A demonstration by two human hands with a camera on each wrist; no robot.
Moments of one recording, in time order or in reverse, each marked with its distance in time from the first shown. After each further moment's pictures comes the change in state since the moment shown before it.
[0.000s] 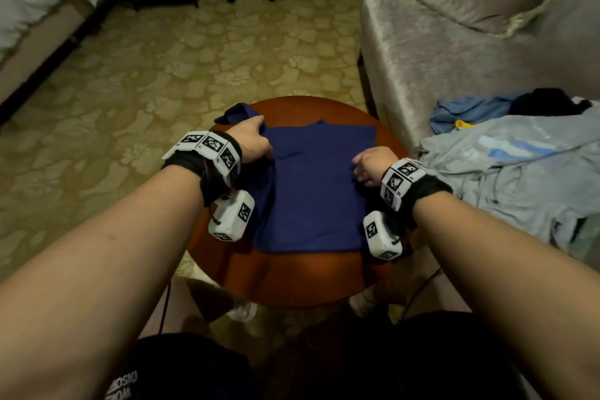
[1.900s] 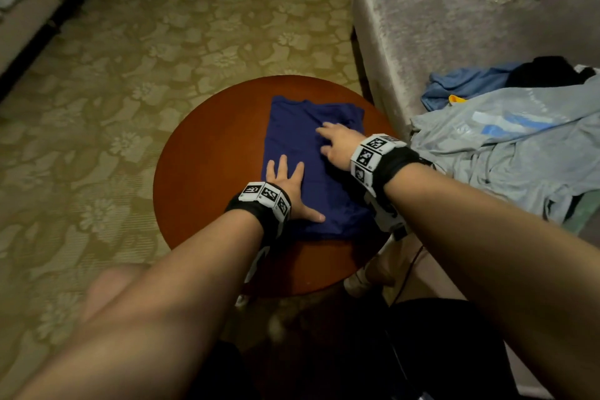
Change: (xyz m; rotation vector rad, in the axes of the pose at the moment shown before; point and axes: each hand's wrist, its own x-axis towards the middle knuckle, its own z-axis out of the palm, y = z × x) left_hand 0.004 0.002 0.150 0.486 -0.277 0.031; right_hand 0.026 -0.004 0.009 -0.841 -0.124 -0.460
